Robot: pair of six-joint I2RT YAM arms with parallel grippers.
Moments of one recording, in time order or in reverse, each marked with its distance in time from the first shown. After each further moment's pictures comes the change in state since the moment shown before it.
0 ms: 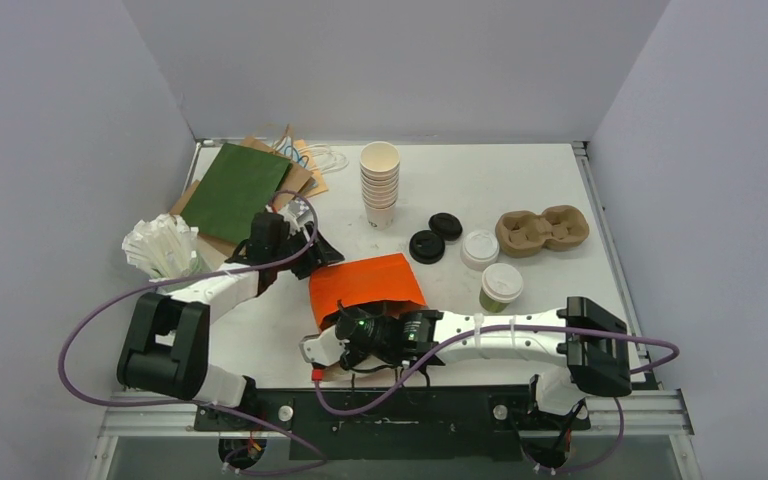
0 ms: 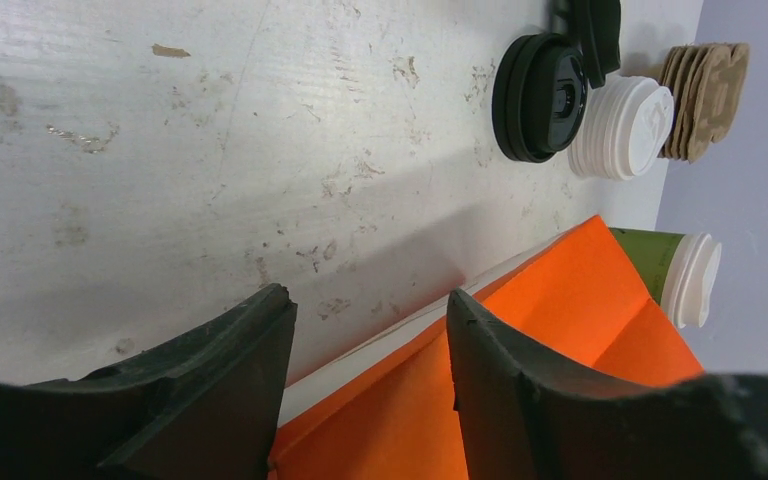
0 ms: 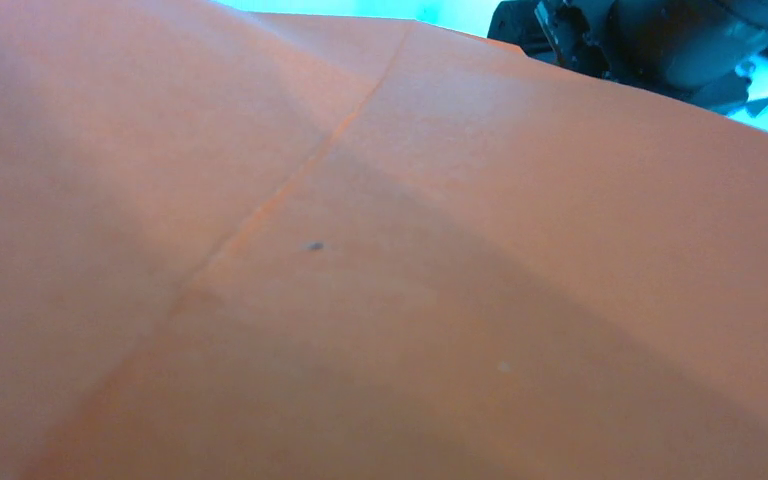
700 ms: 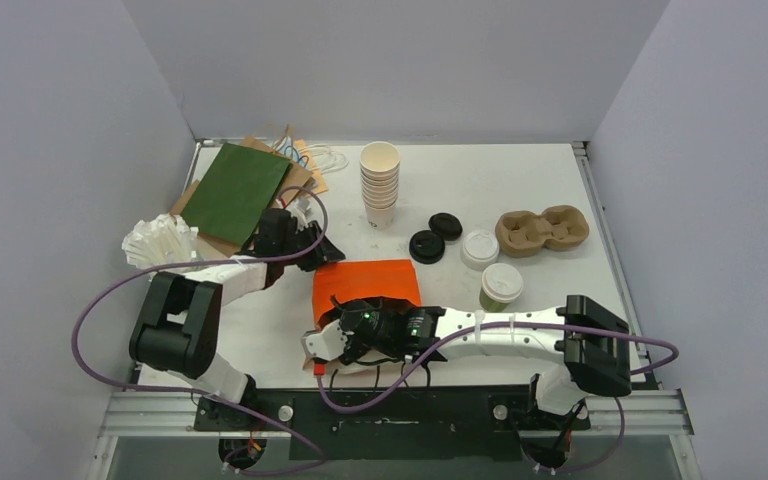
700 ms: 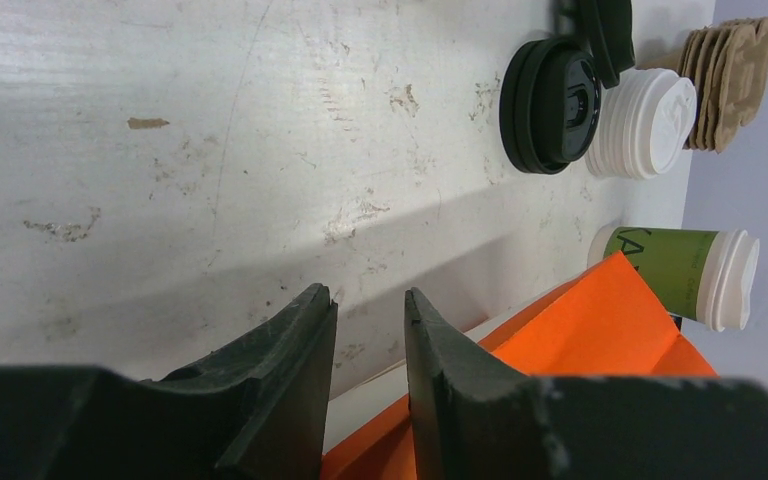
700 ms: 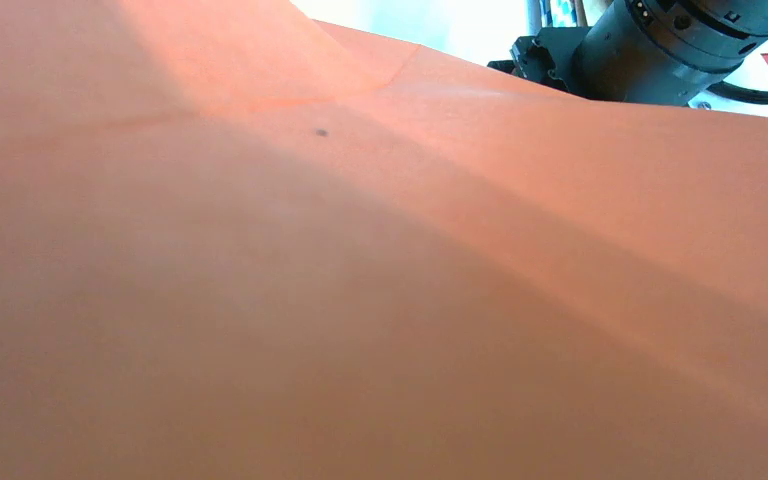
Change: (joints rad) left arm -0.007 0.115 0.031 0.115 0.029 0.063; right arm -0.042 -0.018 -0.056 0.106 -0.058 -0.031
